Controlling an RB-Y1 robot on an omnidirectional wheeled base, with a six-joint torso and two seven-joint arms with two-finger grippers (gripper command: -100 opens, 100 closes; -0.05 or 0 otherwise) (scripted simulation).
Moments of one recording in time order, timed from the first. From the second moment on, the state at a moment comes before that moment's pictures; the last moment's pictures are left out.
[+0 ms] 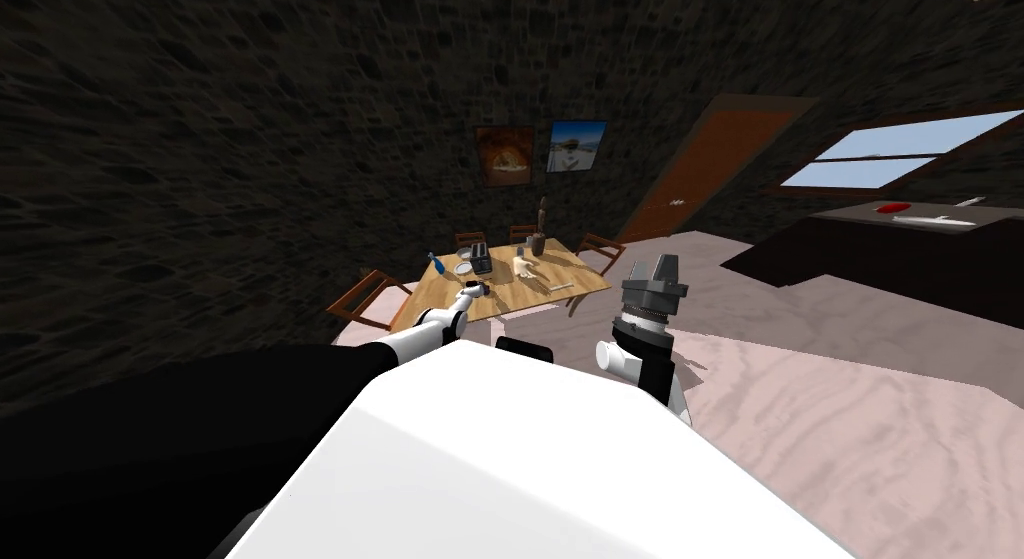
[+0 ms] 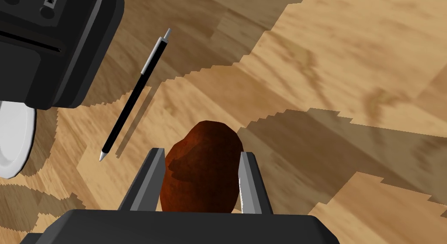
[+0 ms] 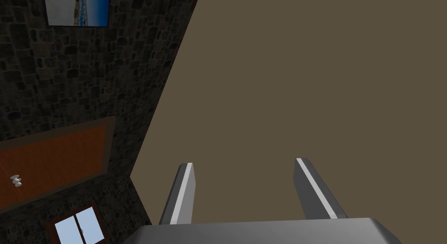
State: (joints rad) left arm -0.50 0.26 0.24 -0.54 0.35 0.35 0.48; right arm 0.46 0.01 -0.01 -2.28 0.07 -0.46 0.04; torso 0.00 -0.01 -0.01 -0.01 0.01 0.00
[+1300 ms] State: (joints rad) left arm -0.29 0.23 0.46 -0.90 0.19 0.52 0.55; right arm 0.46 0.01 -0.01 -2.28 0.07 -0.46 0.04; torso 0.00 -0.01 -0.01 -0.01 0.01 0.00
